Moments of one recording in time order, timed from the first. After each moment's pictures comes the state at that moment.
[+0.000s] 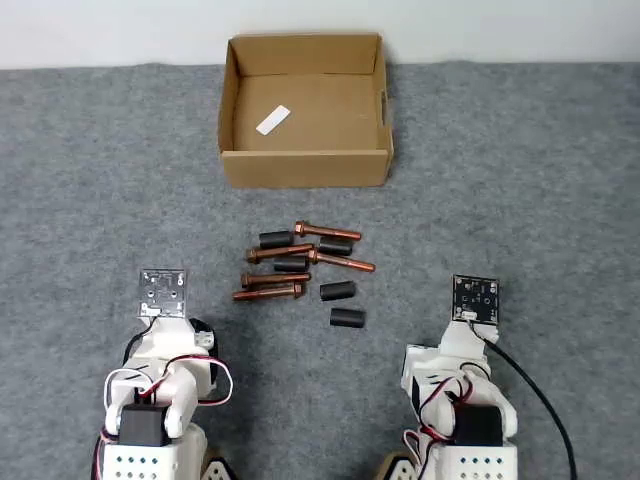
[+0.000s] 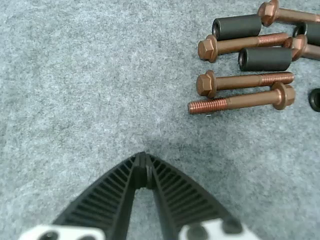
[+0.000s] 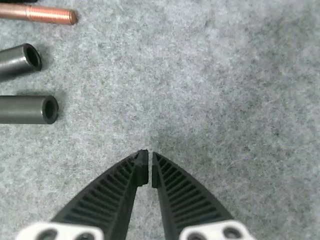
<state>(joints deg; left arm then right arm) -2.1 -100.7 97.0 67.2 10.1 -2.6 -103.4 95.4 74.3 -7.9</state>
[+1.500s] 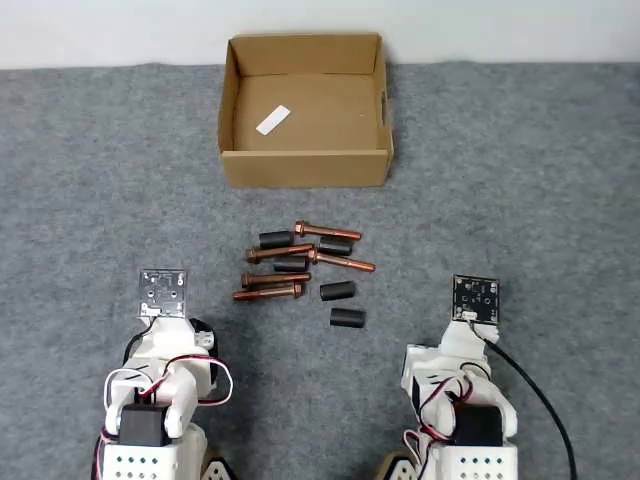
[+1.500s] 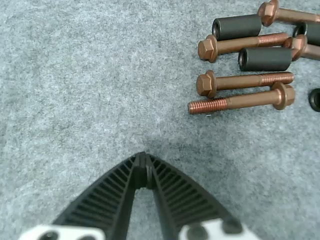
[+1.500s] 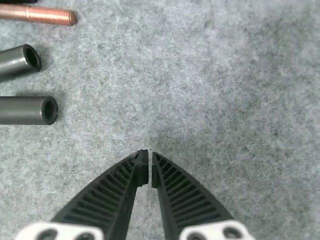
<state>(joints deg) -2.1 -100.7 97.0 67.2 10.1 -1.9 -103.4 95.2 74.2 -7.9</state>
